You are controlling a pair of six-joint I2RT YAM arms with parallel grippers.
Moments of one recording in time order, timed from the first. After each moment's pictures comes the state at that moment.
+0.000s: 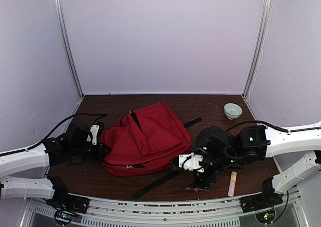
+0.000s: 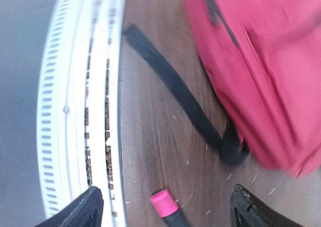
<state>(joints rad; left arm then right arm) -0.68 0.91 0.46 -0.28 -0.02 -0.45 1.25 1.29 0.97 -0.65 -0.04 -0.22</state>
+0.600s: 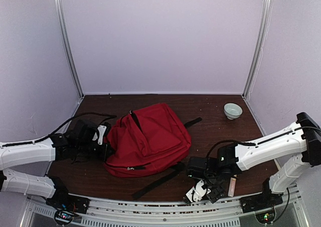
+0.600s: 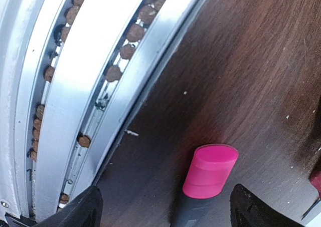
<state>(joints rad) -0.70 1.05 0.52 -0.28 0.00 -0.39 1.30 1.54 0.86 -0.80 0.10 -0.82</state>
